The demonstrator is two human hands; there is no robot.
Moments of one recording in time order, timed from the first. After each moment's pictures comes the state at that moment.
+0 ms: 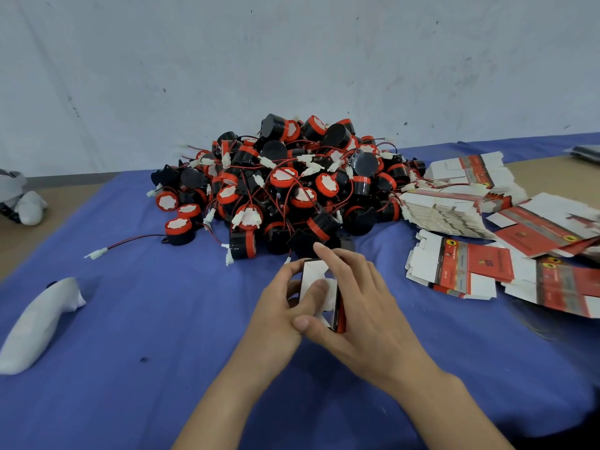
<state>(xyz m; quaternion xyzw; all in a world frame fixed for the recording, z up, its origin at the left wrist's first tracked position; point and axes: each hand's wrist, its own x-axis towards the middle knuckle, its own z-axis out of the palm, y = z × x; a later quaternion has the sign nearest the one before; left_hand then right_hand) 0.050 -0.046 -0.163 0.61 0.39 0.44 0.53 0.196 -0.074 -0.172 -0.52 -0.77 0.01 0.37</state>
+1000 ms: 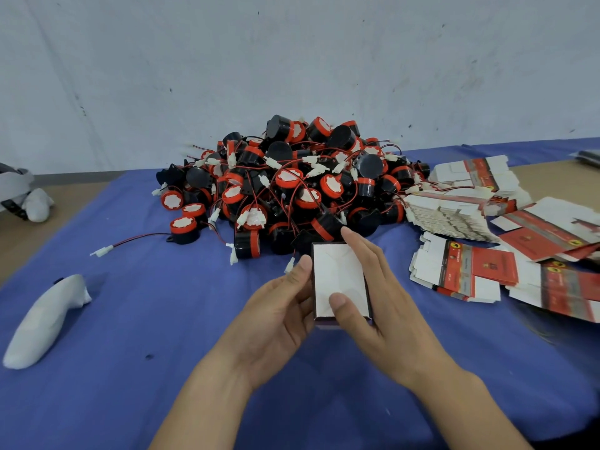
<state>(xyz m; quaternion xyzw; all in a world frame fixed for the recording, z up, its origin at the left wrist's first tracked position) 0.039 -0.041 -0.152 0.46 0.25 0.40 0.75 0.211 -0.080 -0.164 -0.47 -0.75 0.13 0.46</state>
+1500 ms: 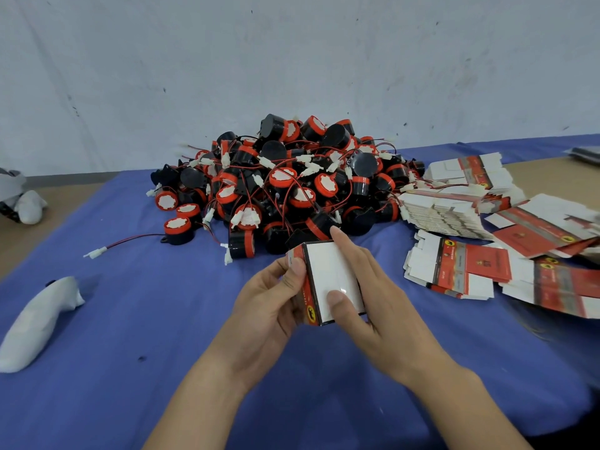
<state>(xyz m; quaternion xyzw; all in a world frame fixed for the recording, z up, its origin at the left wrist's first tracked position) 0.040 -0.048 -0.145 0.48 0.25 0.47 0.70 0.214 -0.081 -0.162 -0.47 -0.75 0.16 0.44</state>
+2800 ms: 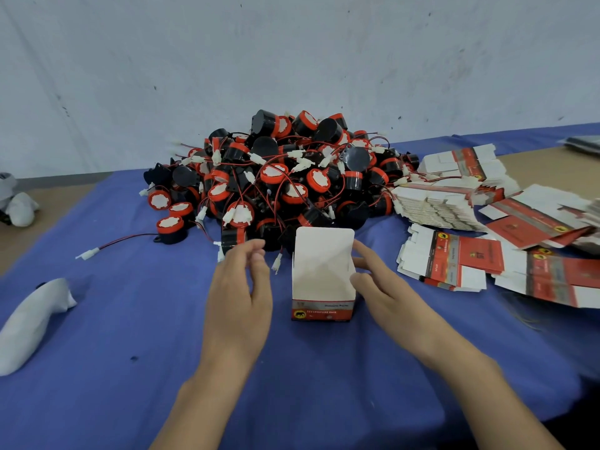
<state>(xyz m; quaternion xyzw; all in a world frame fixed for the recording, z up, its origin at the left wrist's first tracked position) 0.035 -0.029 -0.175 0.65 0.53 0.51 0.17 0.250 -0.059 -0.180 -0.51 -0.64 0.38 0.44</state>
